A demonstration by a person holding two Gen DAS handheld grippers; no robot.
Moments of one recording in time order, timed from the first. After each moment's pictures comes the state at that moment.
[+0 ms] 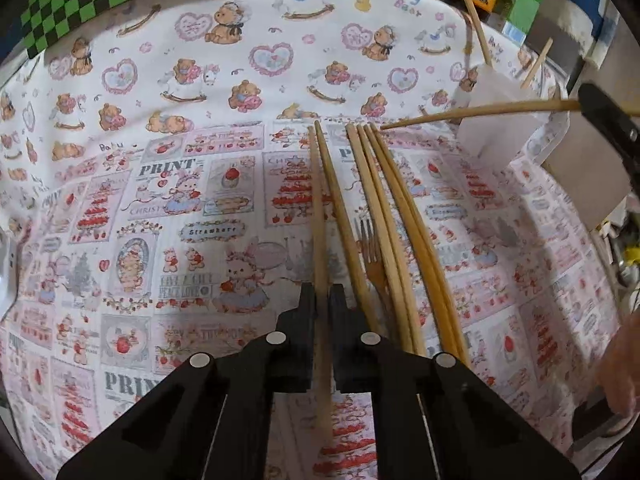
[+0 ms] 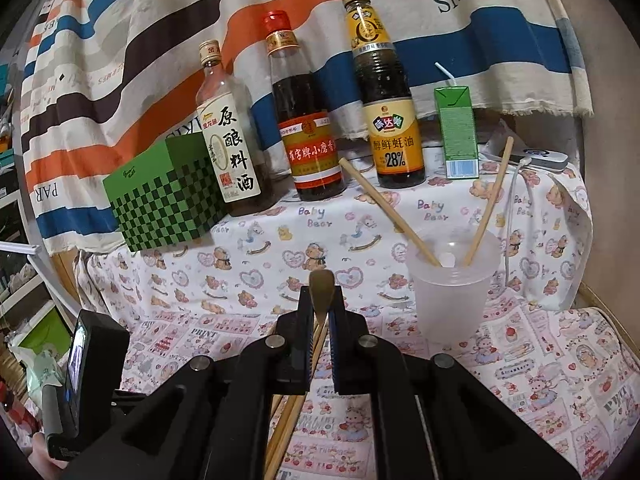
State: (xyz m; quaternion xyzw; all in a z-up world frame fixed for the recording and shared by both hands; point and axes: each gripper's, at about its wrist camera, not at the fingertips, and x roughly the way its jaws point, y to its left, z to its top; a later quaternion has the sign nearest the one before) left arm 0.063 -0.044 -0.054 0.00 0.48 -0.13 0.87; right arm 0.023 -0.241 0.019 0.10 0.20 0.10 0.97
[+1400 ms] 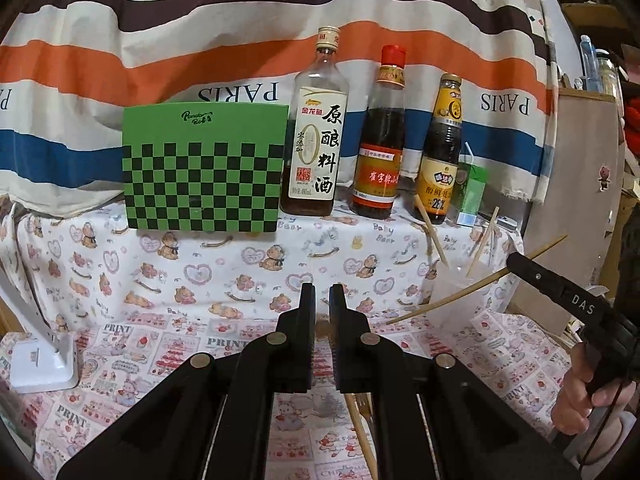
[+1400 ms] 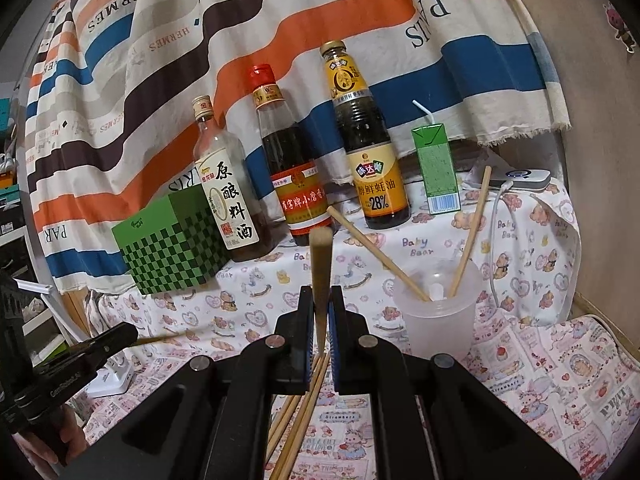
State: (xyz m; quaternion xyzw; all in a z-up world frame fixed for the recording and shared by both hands) left arm -0.001 0.001 0.054 -0.04 0.18 -0.13 0.97; right arm 0.006 -0.265 0.039 0.14 0.14 0.09 0.97
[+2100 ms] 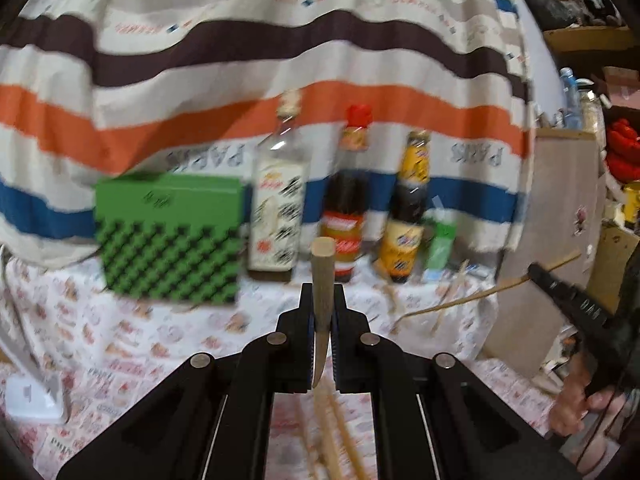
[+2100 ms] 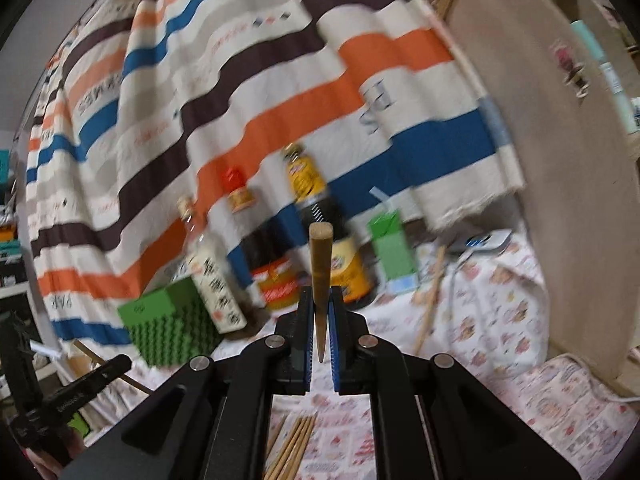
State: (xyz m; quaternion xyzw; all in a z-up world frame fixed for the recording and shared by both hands) left arm -0.005 -0.032 0.117 -0.06 0.11 -0.16 0.98; right arm -0.029 -0.336 0.083 0.20 0.03 0.05 0.98
